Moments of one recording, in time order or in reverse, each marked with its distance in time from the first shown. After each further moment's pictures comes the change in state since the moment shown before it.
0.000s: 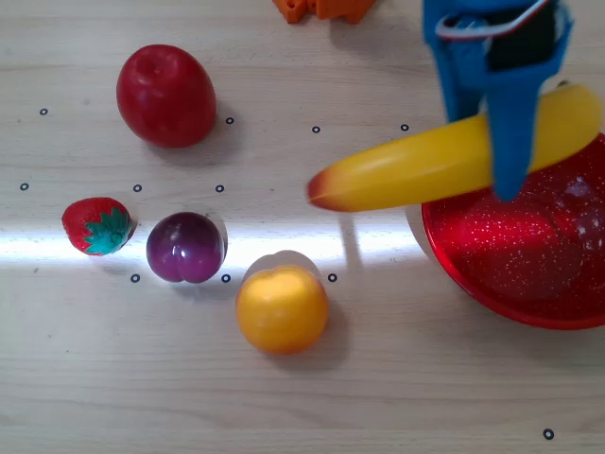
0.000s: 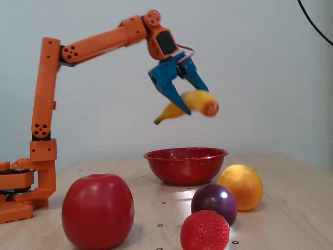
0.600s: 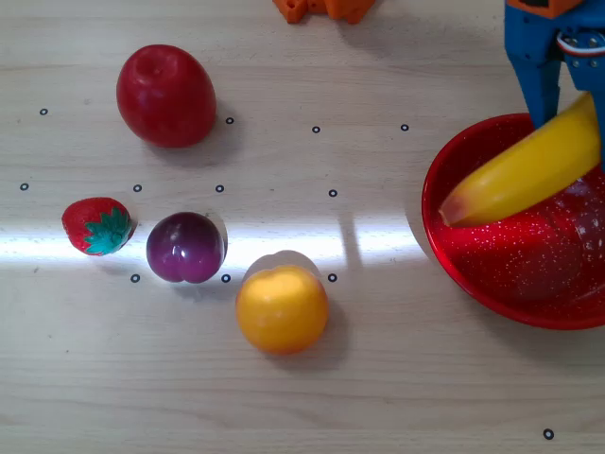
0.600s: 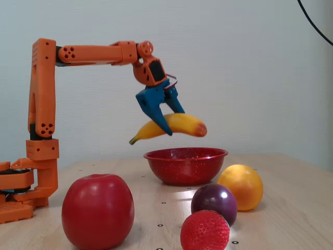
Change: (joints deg) arm 14.8 2.5 21.2 -14.9 5.3
